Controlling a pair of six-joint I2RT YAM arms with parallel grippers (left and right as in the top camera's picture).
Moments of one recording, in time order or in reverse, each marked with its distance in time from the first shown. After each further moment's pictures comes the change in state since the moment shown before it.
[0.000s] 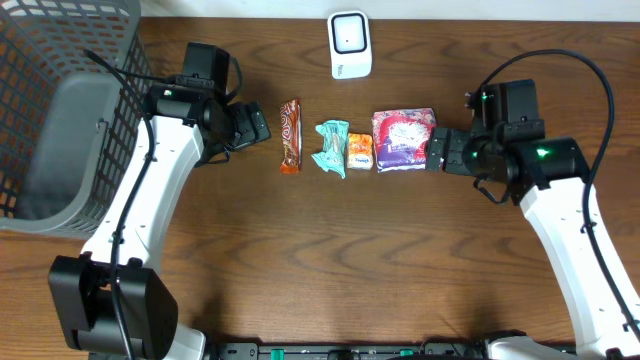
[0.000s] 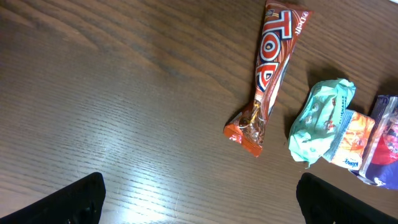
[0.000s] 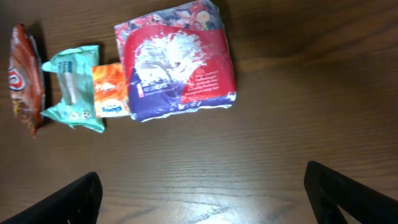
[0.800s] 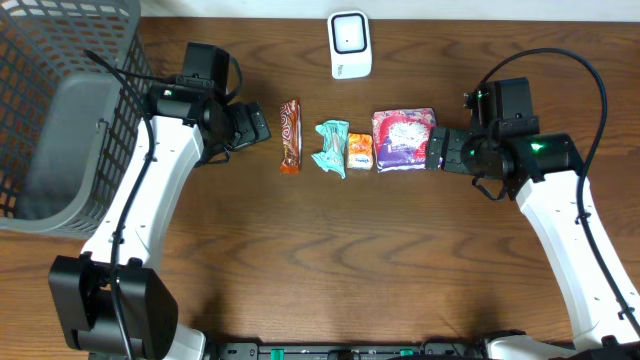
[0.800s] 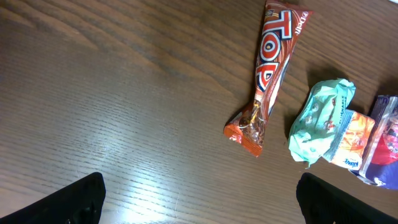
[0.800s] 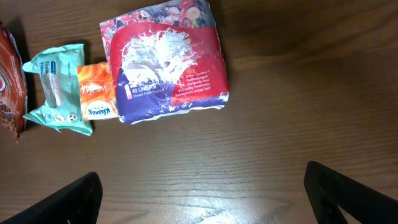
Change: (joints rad) left arm 0.000 0.000 0.000 0.000 0.000 0.000; right arm 0.000 0.029 0.000 0.003 0.025 0.000
